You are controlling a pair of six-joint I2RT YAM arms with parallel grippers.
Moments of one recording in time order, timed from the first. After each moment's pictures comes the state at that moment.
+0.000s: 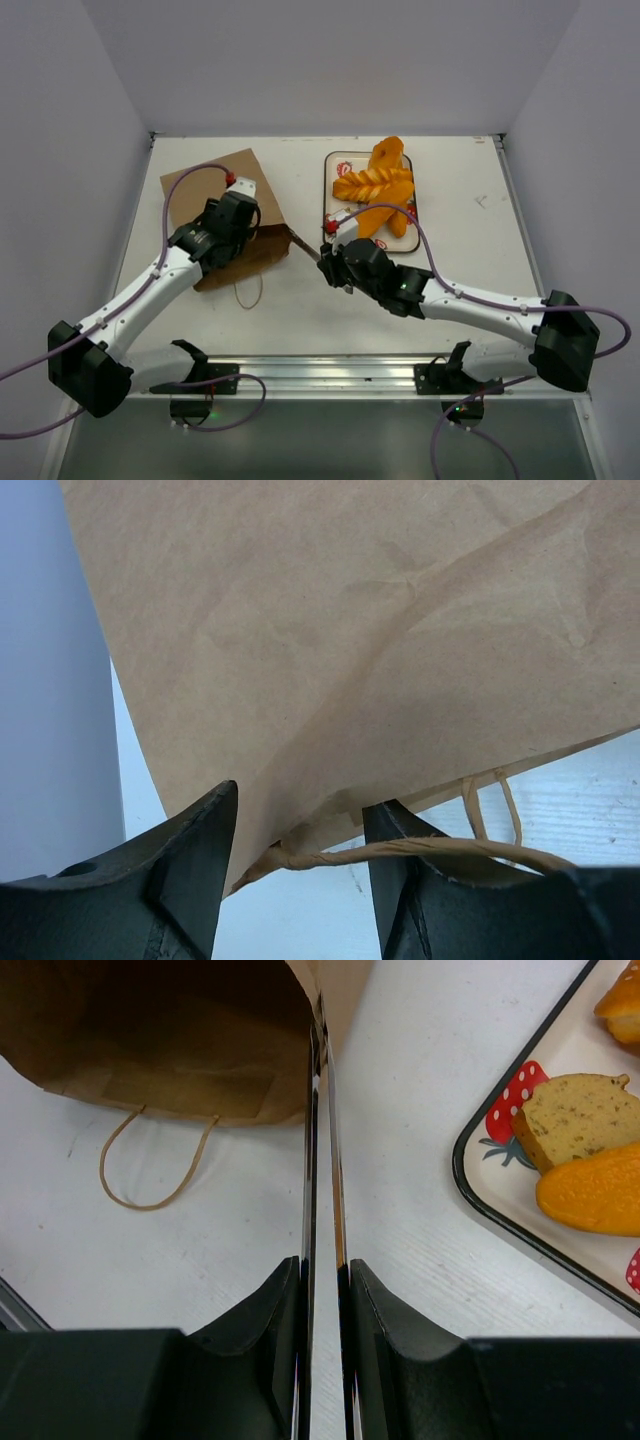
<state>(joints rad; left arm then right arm) -0.54 1.17 1.02 -0.74 -0.62 -0.10 1.03 1.25 0.79 -0.01 0.30 0.31</state>
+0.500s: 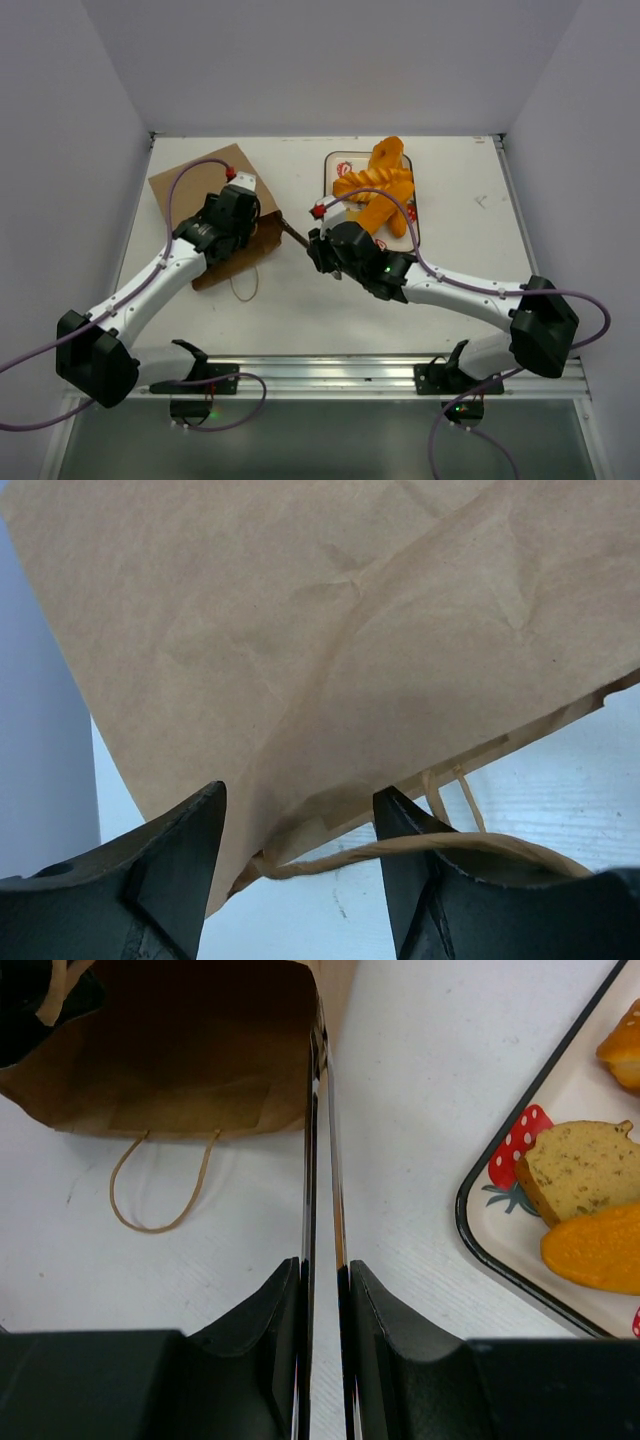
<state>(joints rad) -0.50 1.23 1.02 -0.66 -0.58 -0.09 1.00 1.39 0.94 -0.01 0.28 0.29</state>
